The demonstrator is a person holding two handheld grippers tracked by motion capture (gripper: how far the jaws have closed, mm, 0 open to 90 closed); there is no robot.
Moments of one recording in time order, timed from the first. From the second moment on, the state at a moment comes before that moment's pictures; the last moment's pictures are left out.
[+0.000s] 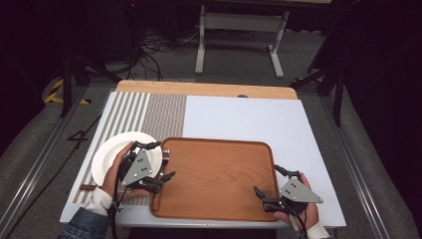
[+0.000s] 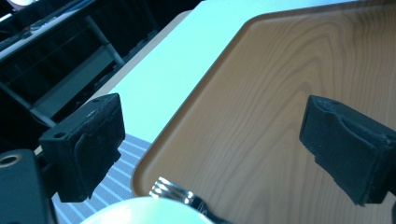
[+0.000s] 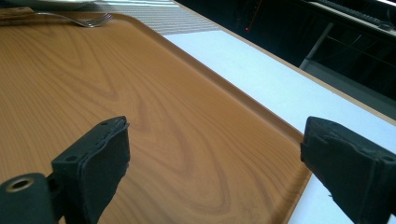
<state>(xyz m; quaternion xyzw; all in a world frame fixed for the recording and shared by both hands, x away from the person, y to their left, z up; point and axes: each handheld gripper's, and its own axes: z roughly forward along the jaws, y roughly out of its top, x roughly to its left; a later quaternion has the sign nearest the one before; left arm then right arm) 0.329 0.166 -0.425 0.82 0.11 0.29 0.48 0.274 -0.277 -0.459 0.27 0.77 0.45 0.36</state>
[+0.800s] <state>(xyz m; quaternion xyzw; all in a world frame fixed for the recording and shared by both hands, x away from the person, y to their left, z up) 0.306 0.213 -0.457 0.80 0.19 0.29 0.49 0.274 -0.280 -0.459 0.27 0.77 0.45 0.37</state>
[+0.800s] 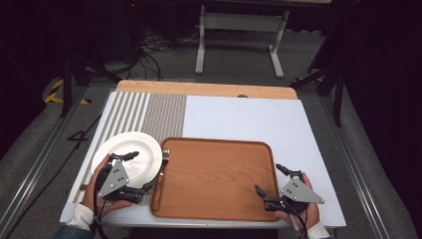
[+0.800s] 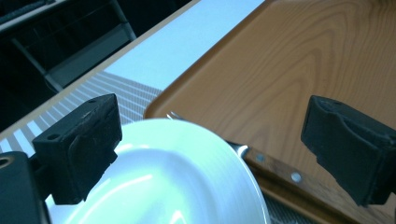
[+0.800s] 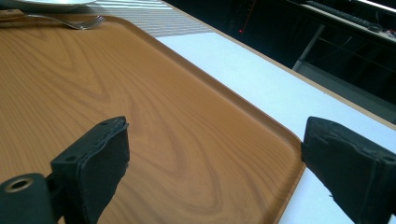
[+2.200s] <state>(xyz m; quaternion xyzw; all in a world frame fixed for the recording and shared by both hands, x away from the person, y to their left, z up) 0.301 0.217 -0.462 0.80 0.19 0.29 0.49 0.275 -0.283 -0.461 0.28 0.76 0.46 0.37</state>
